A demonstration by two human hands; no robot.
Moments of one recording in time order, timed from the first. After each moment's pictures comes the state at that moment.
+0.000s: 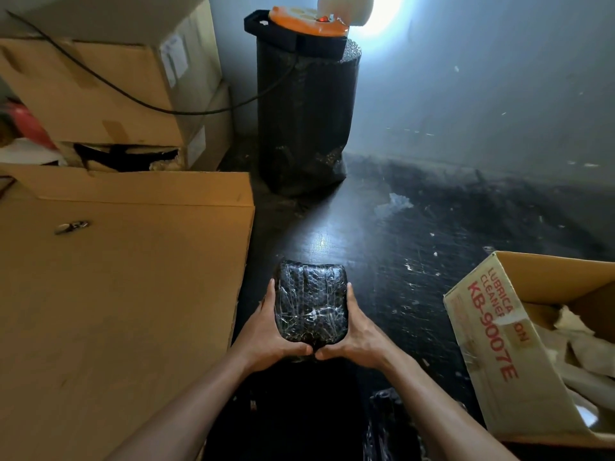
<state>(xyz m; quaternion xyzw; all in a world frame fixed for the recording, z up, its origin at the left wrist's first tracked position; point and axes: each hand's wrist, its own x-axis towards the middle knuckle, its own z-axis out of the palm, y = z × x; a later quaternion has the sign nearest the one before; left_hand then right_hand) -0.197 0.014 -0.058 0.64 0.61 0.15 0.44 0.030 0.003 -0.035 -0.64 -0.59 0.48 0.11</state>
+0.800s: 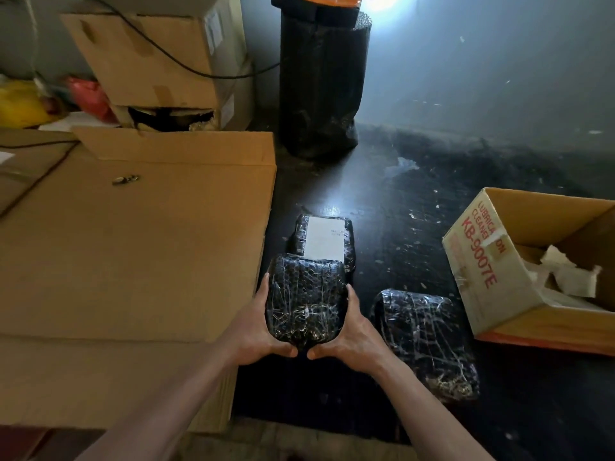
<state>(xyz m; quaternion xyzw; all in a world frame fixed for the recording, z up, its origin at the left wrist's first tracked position) -0.259 -0.159 -0.055 0.63 0.59 0.15 0.48 -0.025 -0.184 -0.031 -0.65 -0.57 0.48 0.15</state>
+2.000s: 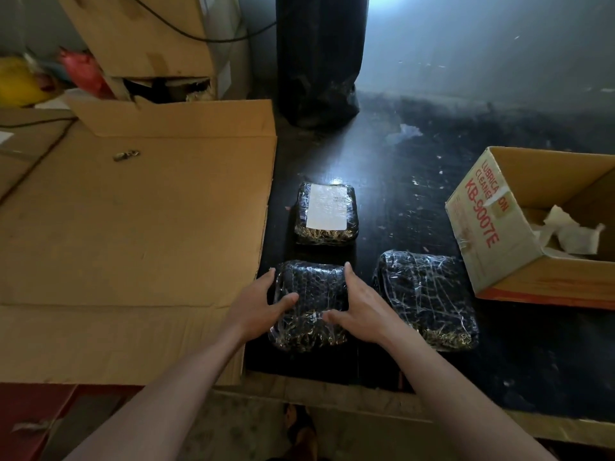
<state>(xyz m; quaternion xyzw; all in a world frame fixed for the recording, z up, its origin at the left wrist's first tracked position) -0.258 -0.193 -0.064 0.68 0.63 0.13 0.36 -0.022 -0.209 -0.030 -0.64 -0.66 0.39 0.05</state>
